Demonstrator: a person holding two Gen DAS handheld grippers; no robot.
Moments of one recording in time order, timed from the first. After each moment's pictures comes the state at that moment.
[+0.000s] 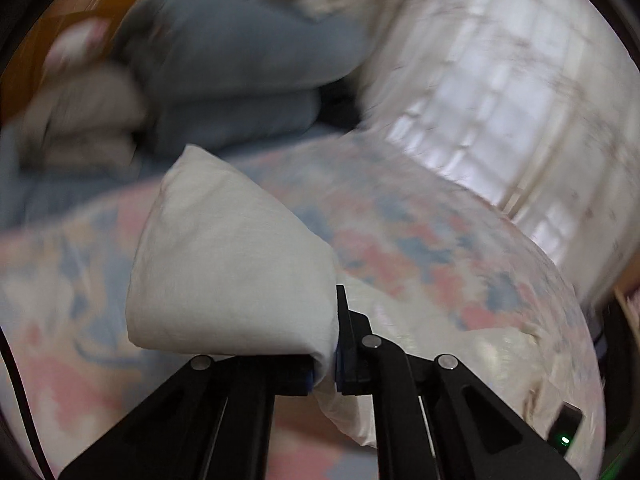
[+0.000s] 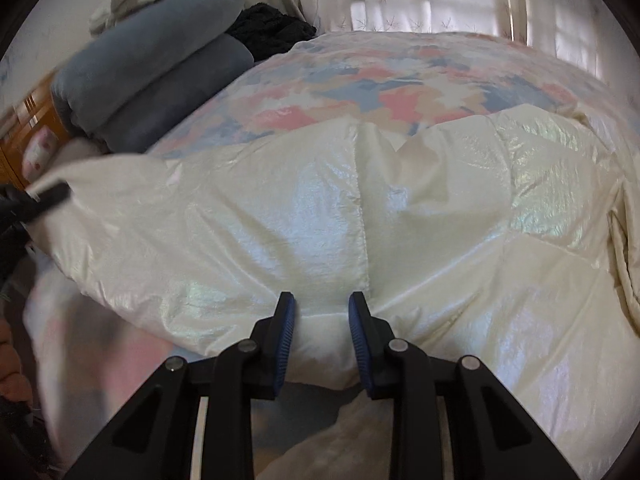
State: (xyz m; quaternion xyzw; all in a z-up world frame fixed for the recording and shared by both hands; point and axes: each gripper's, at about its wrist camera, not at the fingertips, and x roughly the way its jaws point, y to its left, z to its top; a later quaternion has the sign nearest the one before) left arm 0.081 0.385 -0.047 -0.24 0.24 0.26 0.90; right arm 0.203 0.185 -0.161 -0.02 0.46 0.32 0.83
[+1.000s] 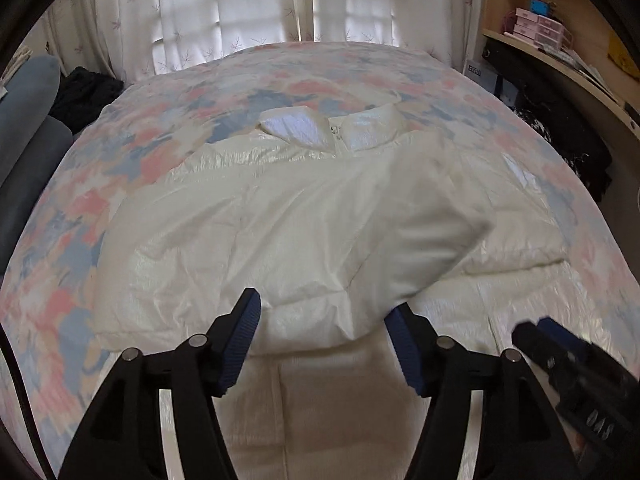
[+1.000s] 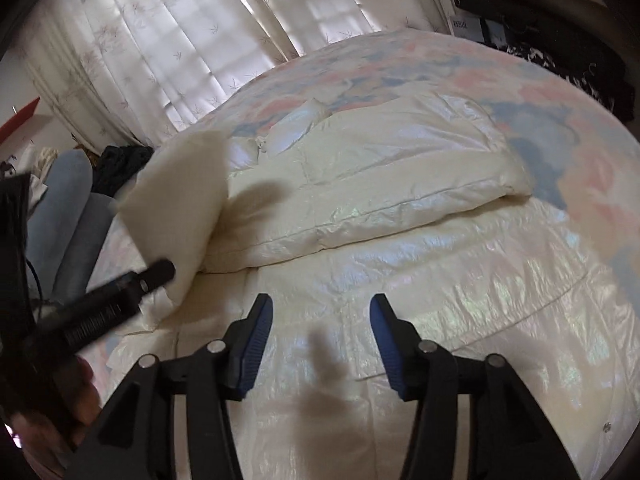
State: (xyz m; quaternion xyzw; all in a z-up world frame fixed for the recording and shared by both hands) left arm 0.196 -0.016 -0.078 -0.01 0.44 0.00 0.90; right arm 0.160 -0.199 -0.111 0.17 0.43 0.10 0.88
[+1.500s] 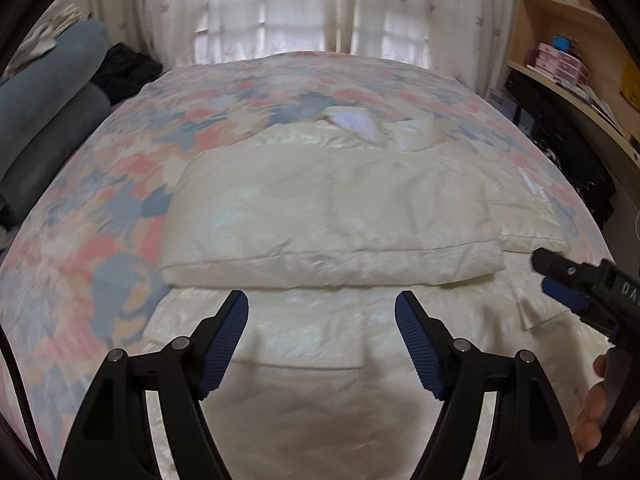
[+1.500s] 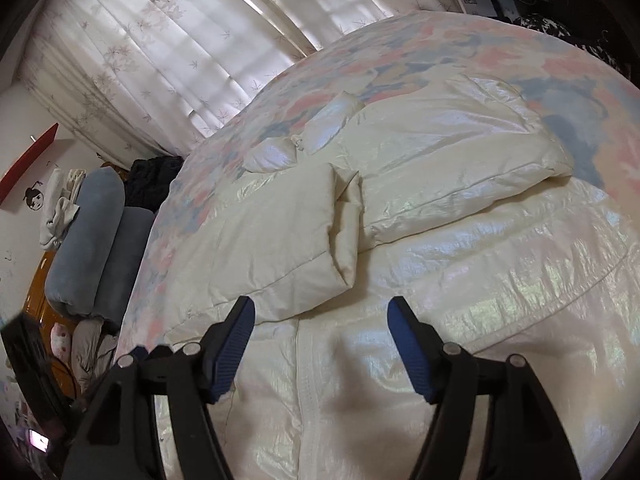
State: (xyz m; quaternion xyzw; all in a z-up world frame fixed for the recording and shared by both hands) left arm 0.118 0.061 -0.076 -0.06 0.42 0.04 0.91; right arm 0.161 -0.190 -0.104 0.23 0.43 0.15 0.86
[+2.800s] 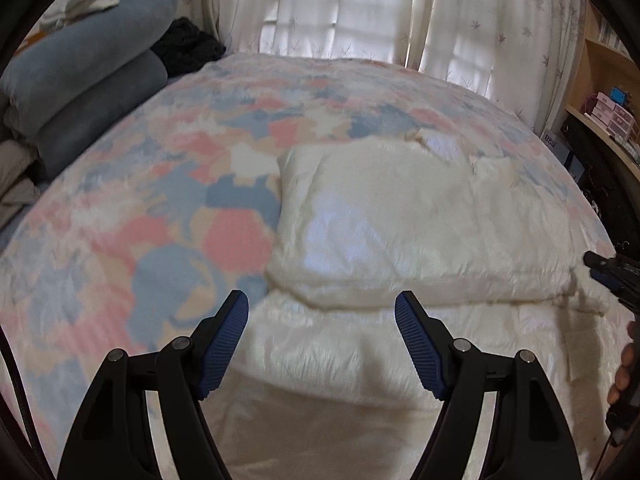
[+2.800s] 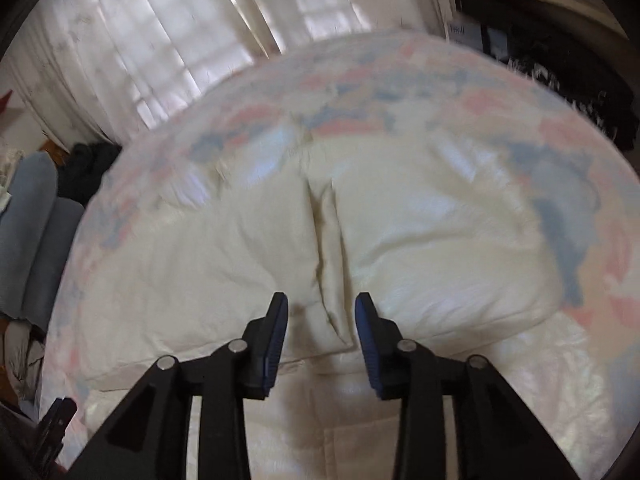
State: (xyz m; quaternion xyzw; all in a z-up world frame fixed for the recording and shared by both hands) left arm 0.136 0.139 -0.085 -0.11 0.40 0.12 0.90; right arm 0.257 -0.200 -0.102 0.13 0.43 0.06 0.89
